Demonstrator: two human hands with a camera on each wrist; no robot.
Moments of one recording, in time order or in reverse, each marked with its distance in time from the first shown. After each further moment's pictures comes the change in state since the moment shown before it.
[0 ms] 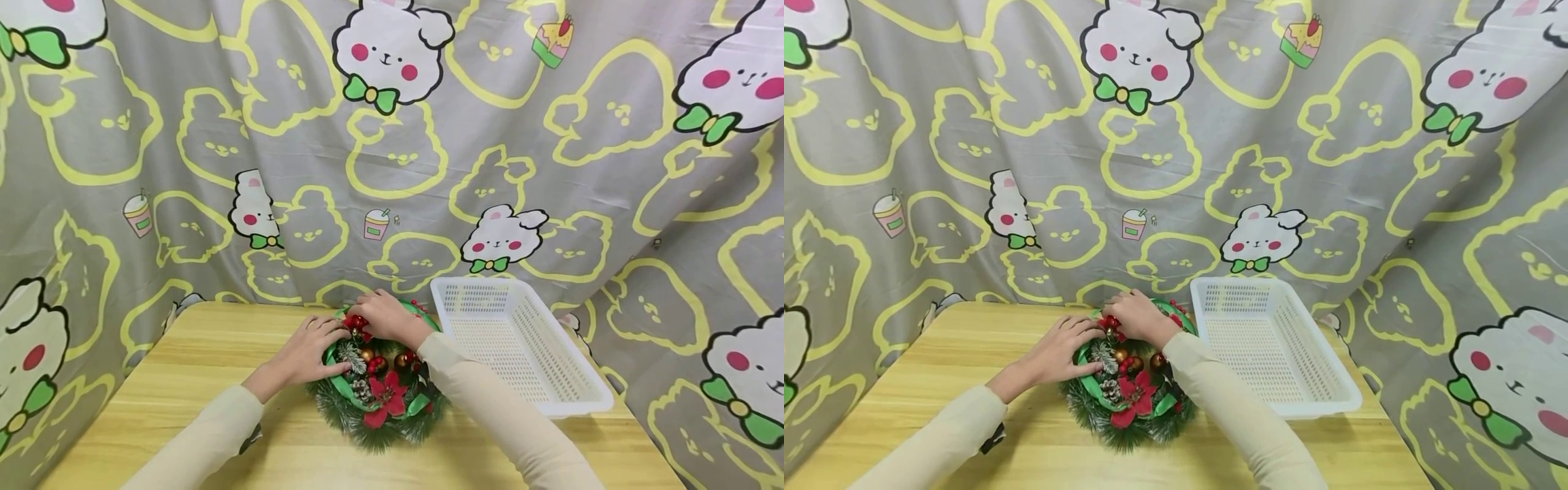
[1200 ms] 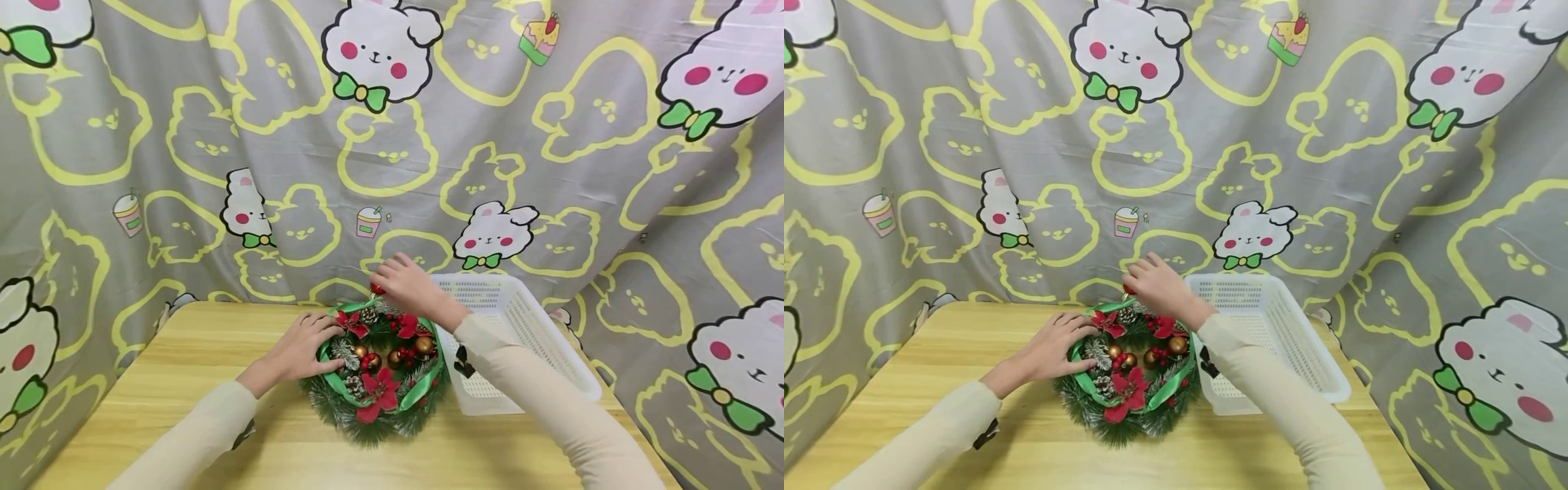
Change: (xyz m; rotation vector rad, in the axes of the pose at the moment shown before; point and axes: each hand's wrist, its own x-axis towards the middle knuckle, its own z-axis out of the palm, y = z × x) left_hand 0.002 0.001 -0.001 -0.001 0.016 0.015; right_hand -0.041 0.052 -0.049 -0.296 0.390 -0.141
